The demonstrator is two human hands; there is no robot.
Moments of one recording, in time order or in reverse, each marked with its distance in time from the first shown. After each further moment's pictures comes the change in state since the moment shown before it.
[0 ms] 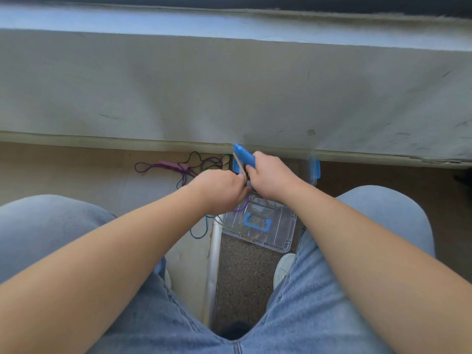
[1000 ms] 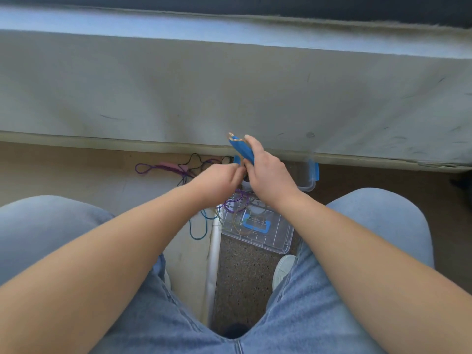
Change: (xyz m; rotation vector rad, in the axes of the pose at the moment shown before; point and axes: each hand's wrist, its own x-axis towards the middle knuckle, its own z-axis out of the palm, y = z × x) left_hand 0.001 -0.011 0.001 -0.568 0.089 -0.191; right_hand -0.014 -0.008 0.009 0.091 0.266 -0.216
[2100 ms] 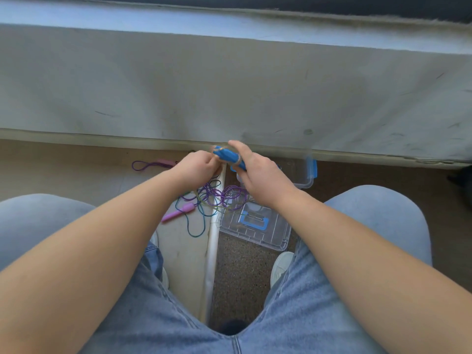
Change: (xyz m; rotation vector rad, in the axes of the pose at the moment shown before) left_hand 0.016 -0.042 -0.016 -0.178 0.019 -0.174; right_hand -0.002 0.001 0.001 -0.024 -0.125 -0.126
